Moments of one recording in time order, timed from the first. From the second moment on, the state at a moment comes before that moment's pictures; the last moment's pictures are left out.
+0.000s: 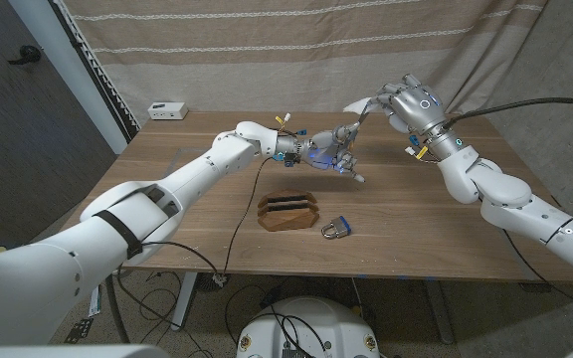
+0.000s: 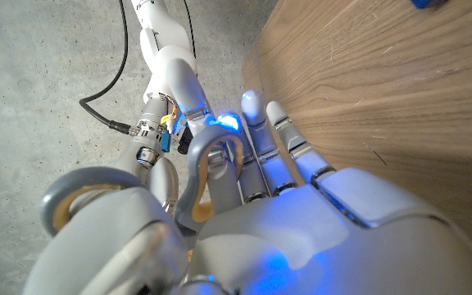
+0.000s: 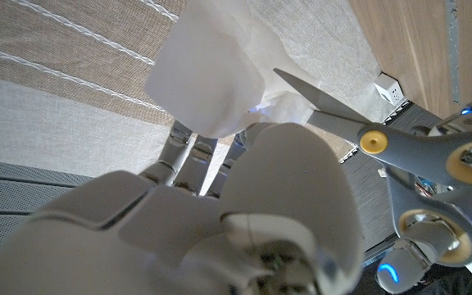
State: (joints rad) left arm 0.25 0.28 0.80 -1.00 -0.55 0.06 -1.07; left_hand 0.38 -0.14 -0.33 -0.09 0.39 1.36 0.16 0.67 0.42 0.80 -0.03 1.35 1.18 0.67 -0.06 1.24 1.06 0.41 -0.04 0.49 0.30; right arm -0.85 -0.98 -0.49 -1.79 -0.87 -0.04 -0.60; right_hand 1.28 0.22 0.45 0.13 0.30 0.77 -0.17 0.22 0.32 0.50 -0.20 0.79 0.75 0.60 -0.05 0.90 0.60 0.08 -0.04 1.55 0.24
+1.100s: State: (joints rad) left arm 0.27 0.29 0.80 -1.02 -0.56 0.05 -1.07; left_hand 0.38 -0.15 -0.33 -0.09 0.39 1.36 0.16 0.67 0.42 0.80 -0.03 1.35 1.18 0.67 -0.06 1.24 1.06 0.41 -0.04 0.49 0.30; right arm -0.86 -0.98 -0.48 -1.81 -0.87 -0.02 -0.58; right_hand 1.27 0.21 0.46 0.12 0.34 0.83 -0.17 0.30 0.39 0.50 -0.20 0.79 0.74 0.61 -0.06 0.90 0.58 0.09 -0.04 1.52 0.20
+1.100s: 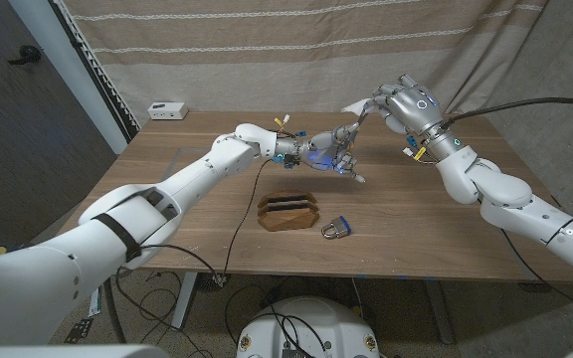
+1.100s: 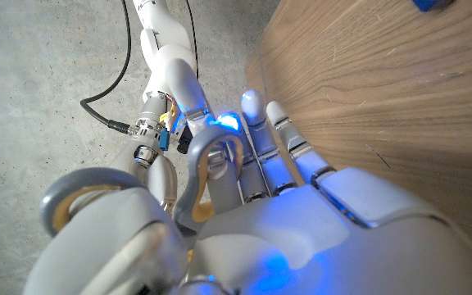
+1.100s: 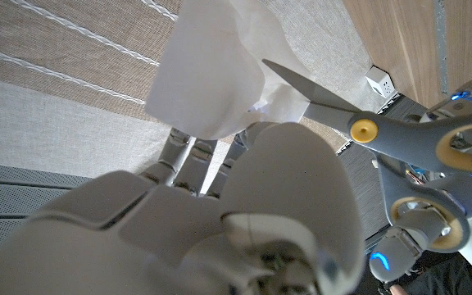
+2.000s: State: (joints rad) left arm 0.27 0.30 0.80 -1.03 -0.56 0.04 -1.05; left_hand 0.46 -0.07 -0.31 -0.11 0.41 1.37 0.16 0.65 0.41 0.80 -0.03 1.35 1.18 0.67 -0.06 1.25 1.07 0.41 -0.04 0.48 0.30; right arm -0.87 -0.99 -0.47 -1.83 -0.87 -0.01 -0.57; right_hand 1.27 0.21 0.46 0.11 0.36 0.83 -0.17 0.33 0.45 0.50 -0.20 0.79 0.74 0.61 -0.06 0.90 0.57 0.09 -0.03 1.50 0.19
